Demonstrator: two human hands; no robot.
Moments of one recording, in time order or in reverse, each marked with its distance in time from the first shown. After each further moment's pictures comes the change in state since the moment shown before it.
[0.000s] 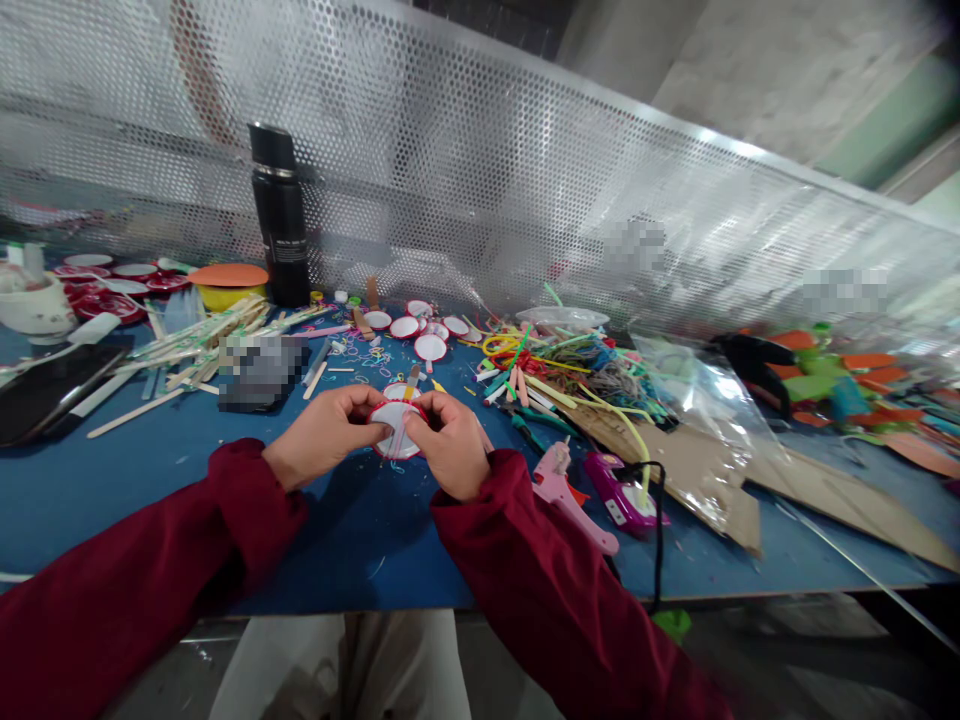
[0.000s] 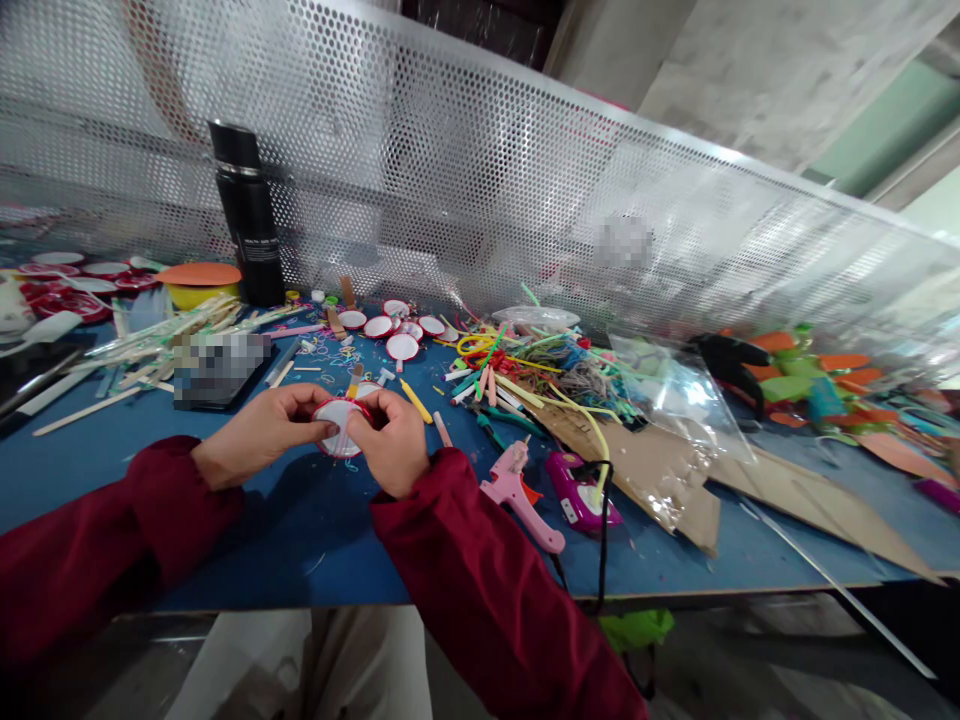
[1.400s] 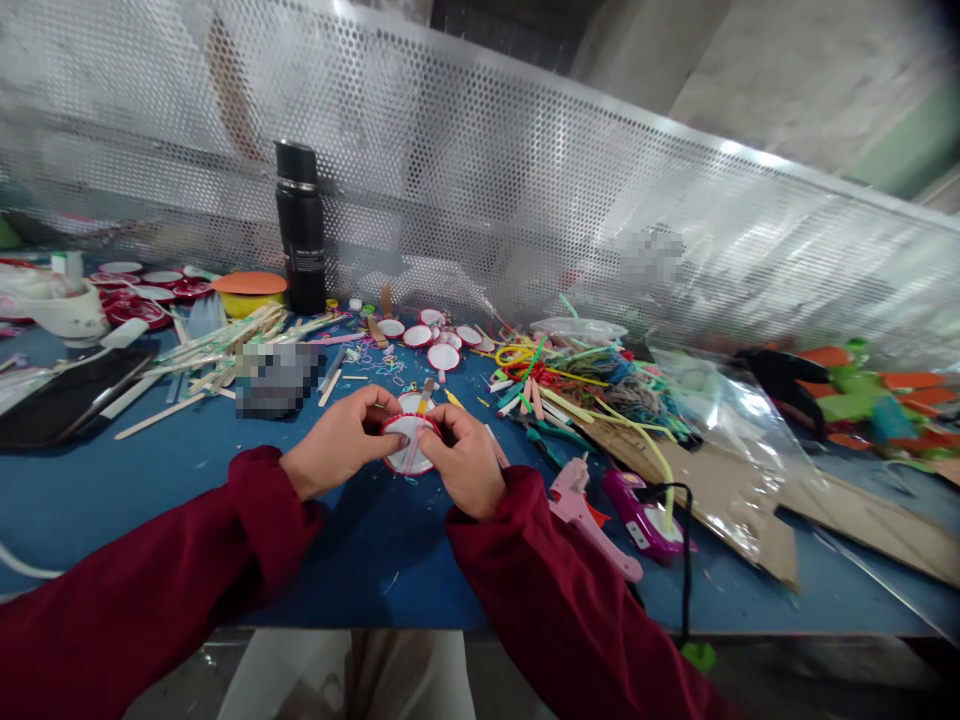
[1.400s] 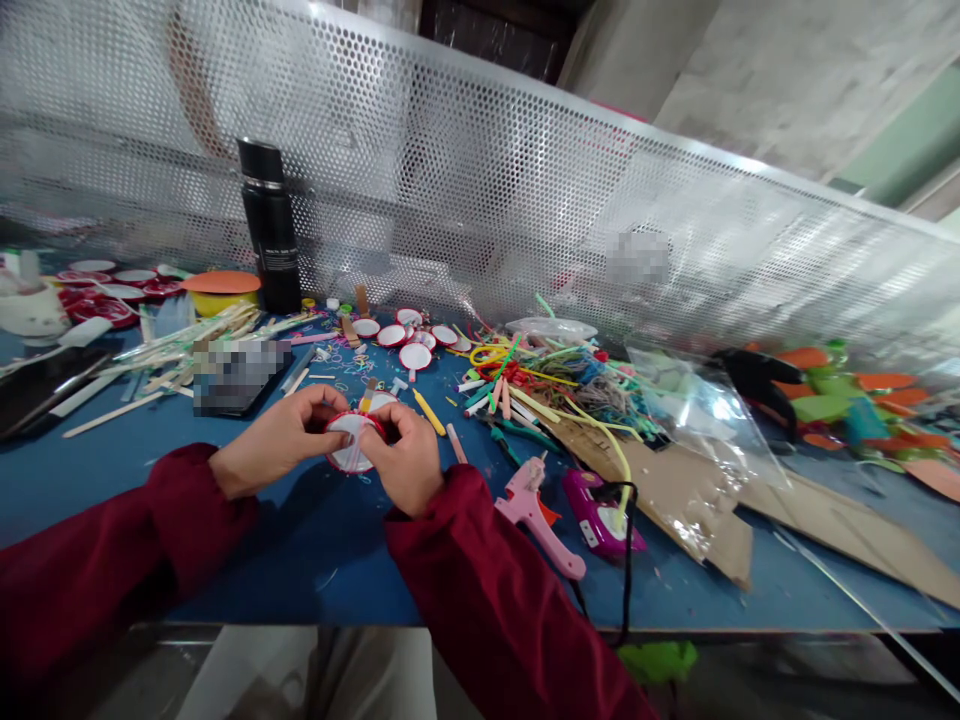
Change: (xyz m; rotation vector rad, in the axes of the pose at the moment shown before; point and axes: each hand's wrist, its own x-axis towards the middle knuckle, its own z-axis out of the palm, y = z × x) left_hand 0.000 -0.004 -0.002 0.009 0.003 0.045; right_hand -0.001 -0.001 -0.001 -0.050 -0.032 -0.005
